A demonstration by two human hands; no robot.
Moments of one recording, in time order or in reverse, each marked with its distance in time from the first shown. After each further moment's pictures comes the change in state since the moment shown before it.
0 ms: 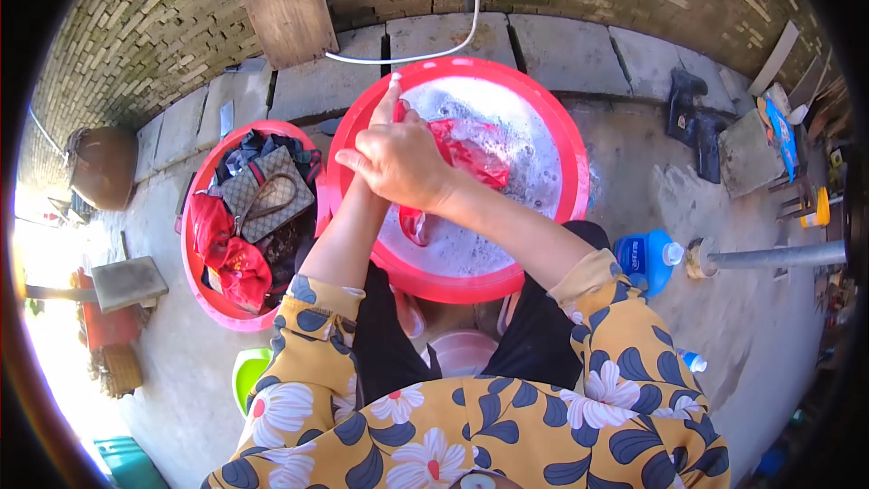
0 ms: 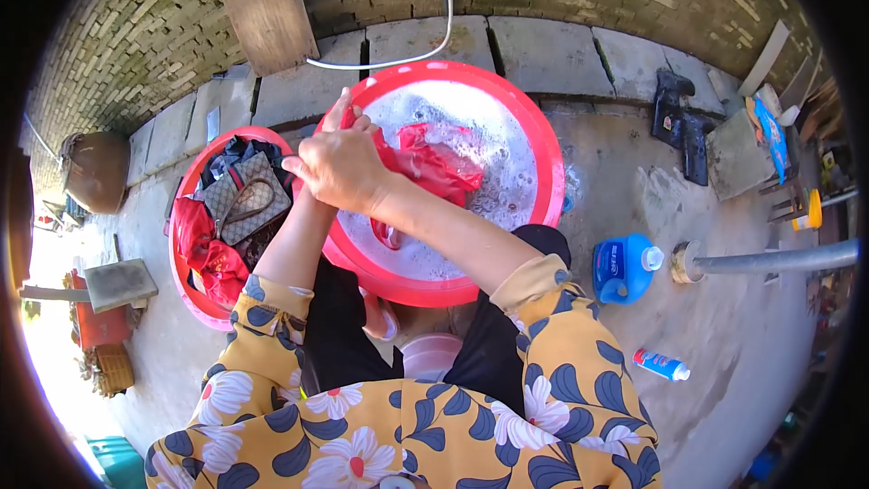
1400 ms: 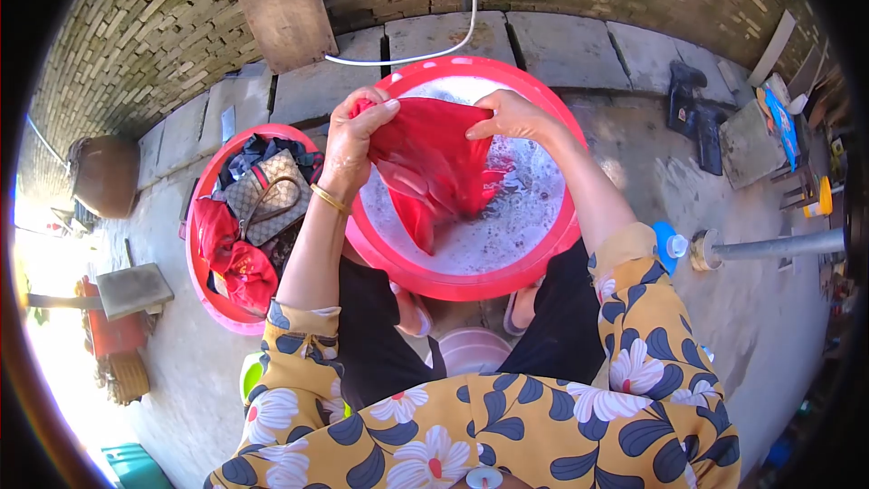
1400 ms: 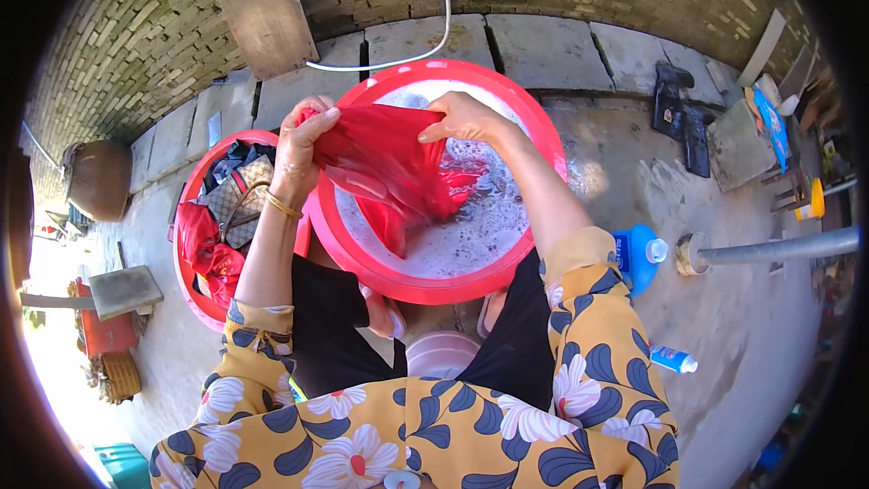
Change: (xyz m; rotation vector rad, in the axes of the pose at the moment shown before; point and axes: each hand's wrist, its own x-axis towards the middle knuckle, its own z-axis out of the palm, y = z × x) left_hand 0.005 0.068 0.033 0.708 0.119 -0.210; right_hand -0.035 0.136 -0.061 0.357 -0.792 0.622
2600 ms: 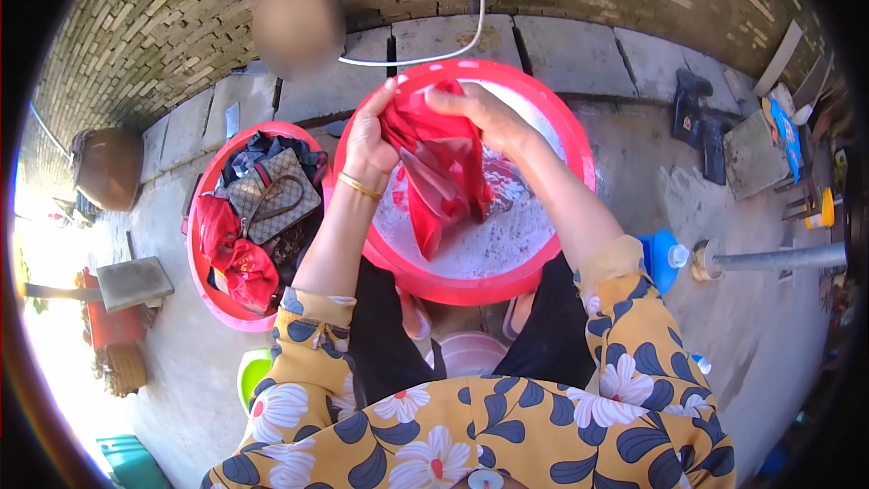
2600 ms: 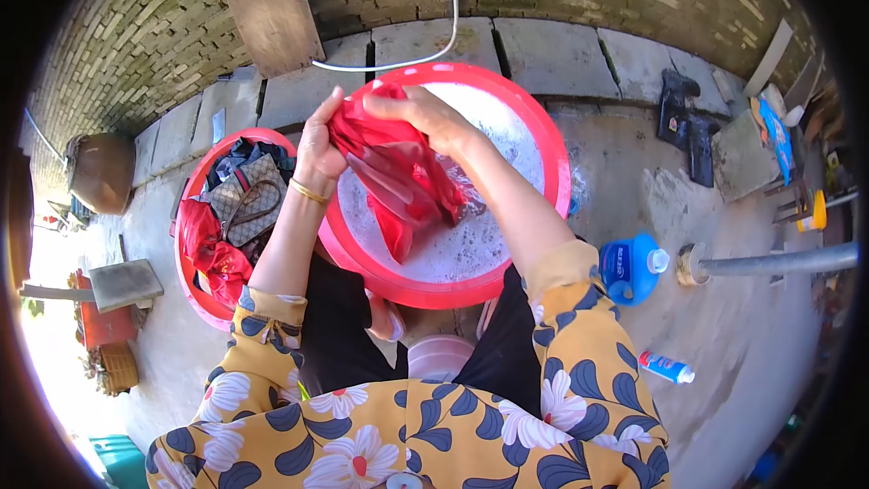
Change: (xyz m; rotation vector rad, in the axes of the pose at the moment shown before) left_hand 0.042 -0.037 -0.004 -0.725 0.056 -0.279; right_hand 0.019 -0.067 0.027 1.252 0.072 -0.053
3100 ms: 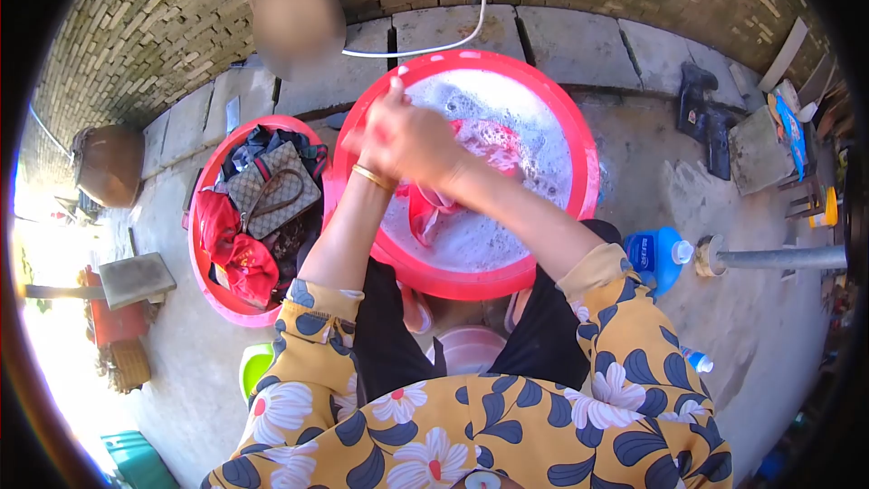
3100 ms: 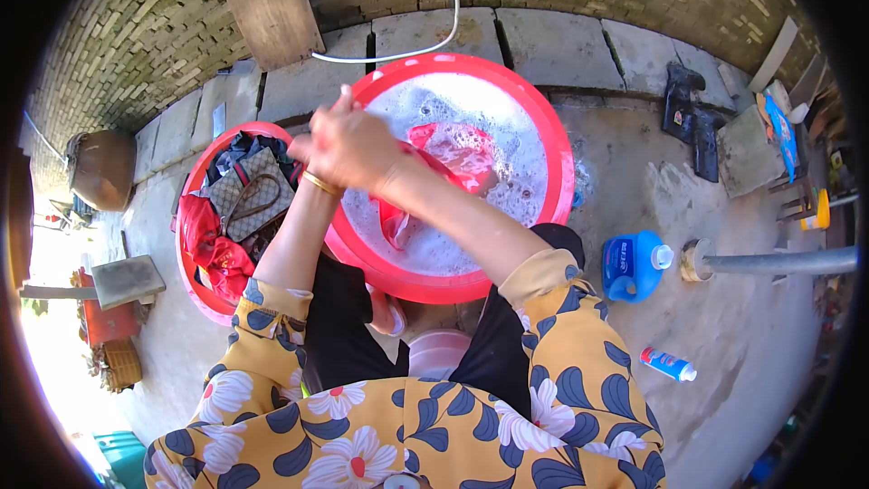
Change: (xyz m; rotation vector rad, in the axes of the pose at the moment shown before) left_hand 0.000 -0.046 -0.034 -0.005 -0.216 0.269; right_hand 0.002 0.043 0.055 -1.224 0.150 -0.487
